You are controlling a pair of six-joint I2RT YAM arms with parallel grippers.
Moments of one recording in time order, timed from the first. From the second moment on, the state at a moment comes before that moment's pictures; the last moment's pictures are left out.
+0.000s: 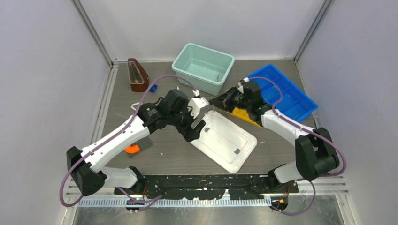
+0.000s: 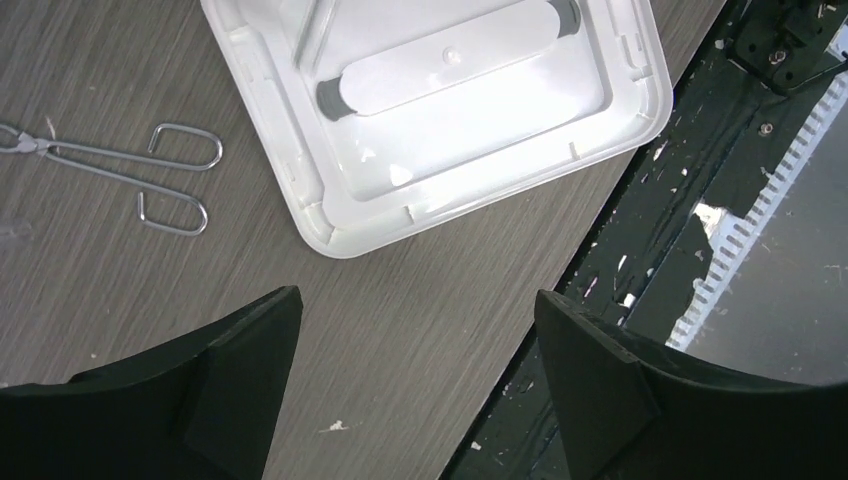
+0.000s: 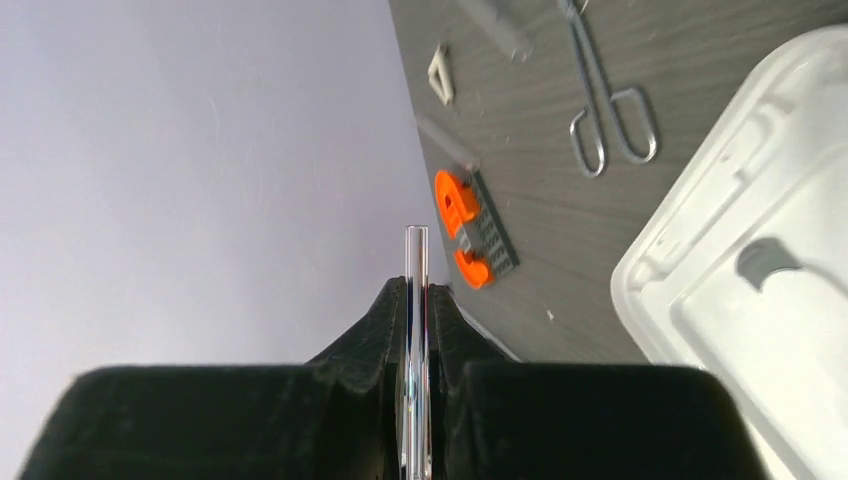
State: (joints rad) left arm -0.82 1.28 1.23 -0.80 0.24 0.10; right arm 0.45 1.45 0.85 0.20 -0.50 1.35
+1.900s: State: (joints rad) left arm -0.82 1.10 1.11 -0.82 -0.14 0.07; right arm -0.24 1.95 1.38 -0.20 0.16 0.82
